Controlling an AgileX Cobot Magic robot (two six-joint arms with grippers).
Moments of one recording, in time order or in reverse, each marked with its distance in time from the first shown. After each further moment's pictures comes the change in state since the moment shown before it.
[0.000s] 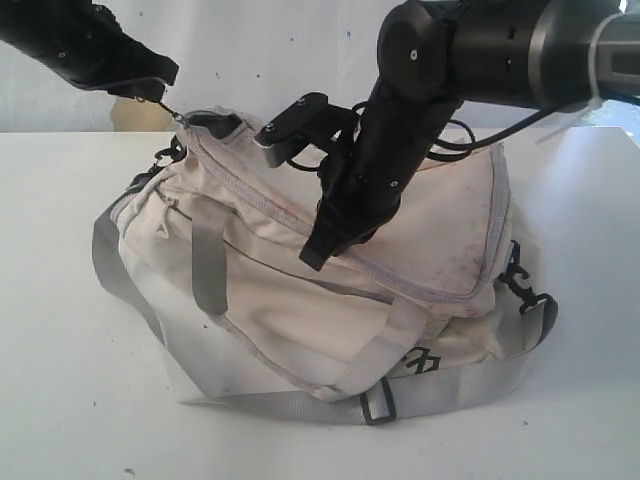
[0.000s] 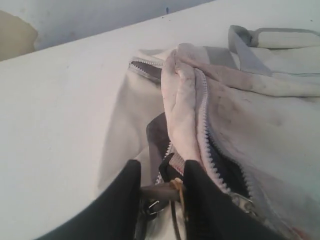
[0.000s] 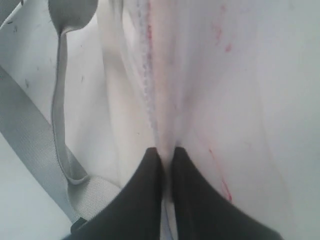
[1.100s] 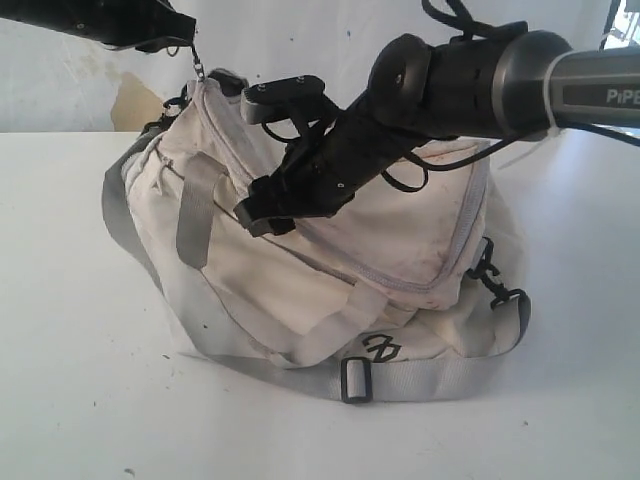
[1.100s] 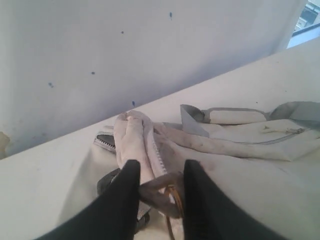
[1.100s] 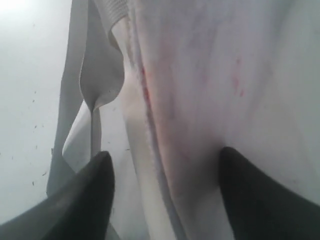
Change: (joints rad) left arm -0.001 0.010 -0.008 -0.502 -0.189 0.484; right arm -0.002 0.083 0.014 0.363 -0.356 0.045
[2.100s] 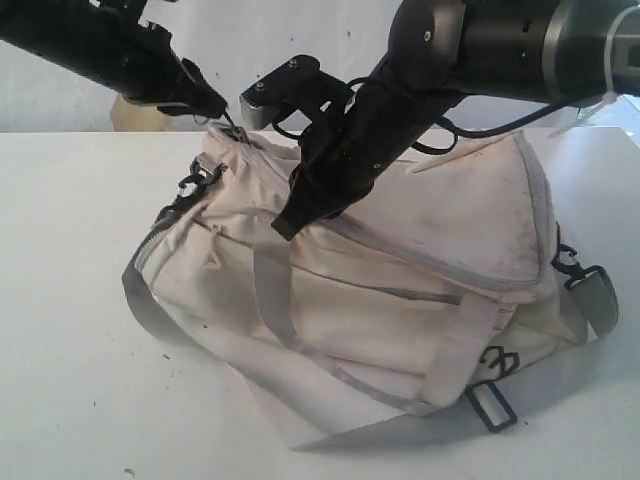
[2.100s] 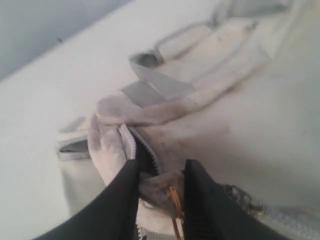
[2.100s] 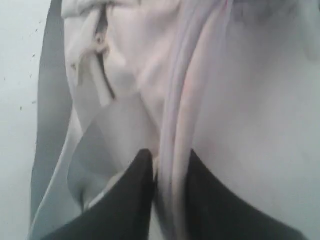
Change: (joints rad) left arm -0.026 0.044 0.010 0.054 0.200 0.100; right arm -0.005 -0.093 -0.014 -0.155 0.183 -0.152
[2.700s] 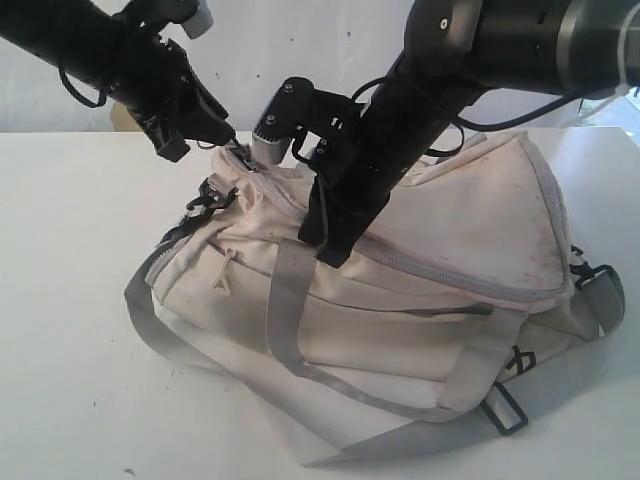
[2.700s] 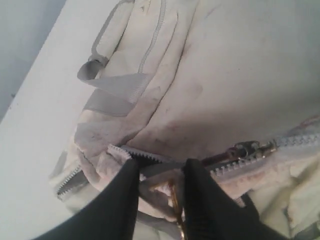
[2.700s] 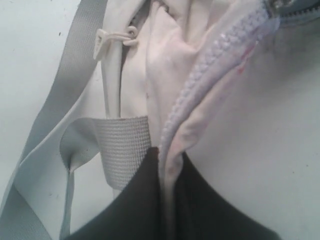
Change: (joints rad) left arm -0.021 -0.019 0.001 0.029 0.193 0.470; right arm -0.039 0.001 -0.004 0.043 0.171 -0.385
